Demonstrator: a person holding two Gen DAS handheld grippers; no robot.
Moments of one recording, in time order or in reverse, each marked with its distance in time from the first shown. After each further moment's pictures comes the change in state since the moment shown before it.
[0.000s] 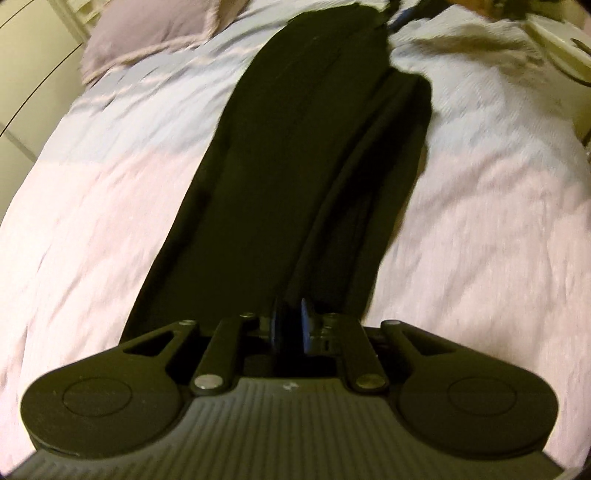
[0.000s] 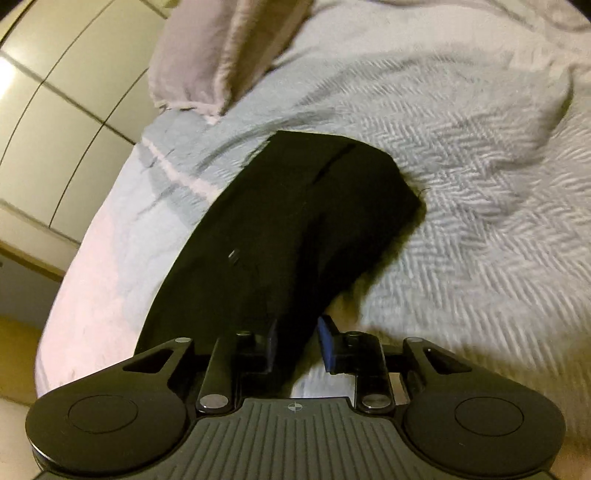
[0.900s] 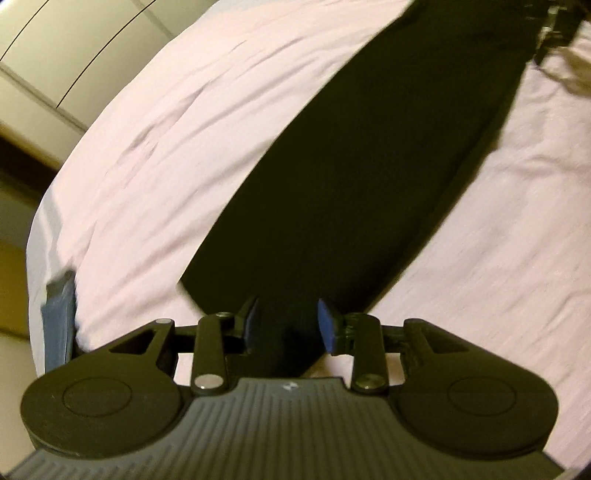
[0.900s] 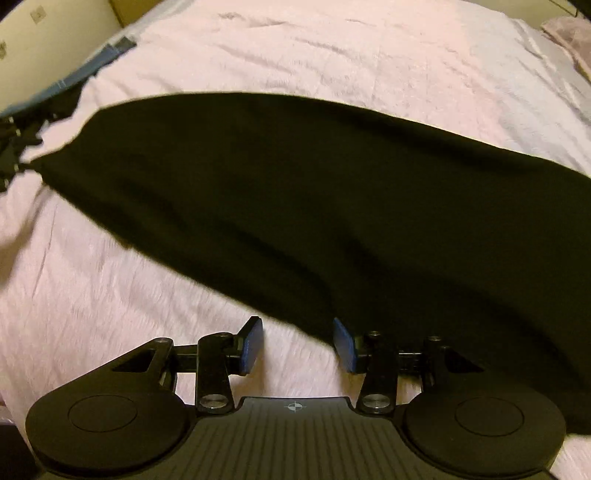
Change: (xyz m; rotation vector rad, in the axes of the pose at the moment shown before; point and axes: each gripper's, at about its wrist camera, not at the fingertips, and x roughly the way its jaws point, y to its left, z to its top) left arm -0.120 0.119 -0.308 -0.265 0.191 0.301; right arm 0.096 0.278 -0.319 -1.121 0.451 0.053
